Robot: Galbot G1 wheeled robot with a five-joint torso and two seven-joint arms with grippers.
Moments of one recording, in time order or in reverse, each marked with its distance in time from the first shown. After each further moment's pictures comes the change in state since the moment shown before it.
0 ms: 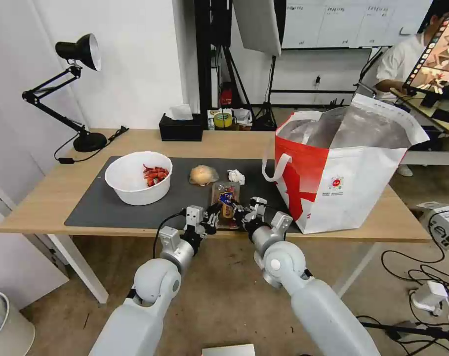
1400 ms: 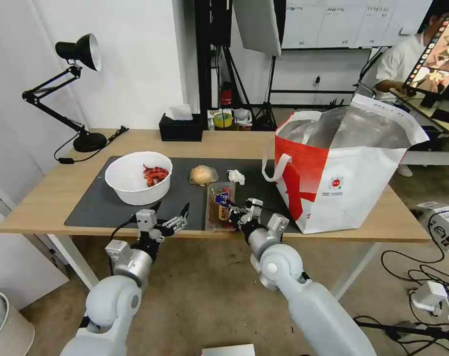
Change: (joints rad) left arm 0.237 -0.017 -0.300 -0.181 -0.020 -0.090 0.033; right arm -0.018 0.008 -0.020 0.037 -0.033 0.002 -0.008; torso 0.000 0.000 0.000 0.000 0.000
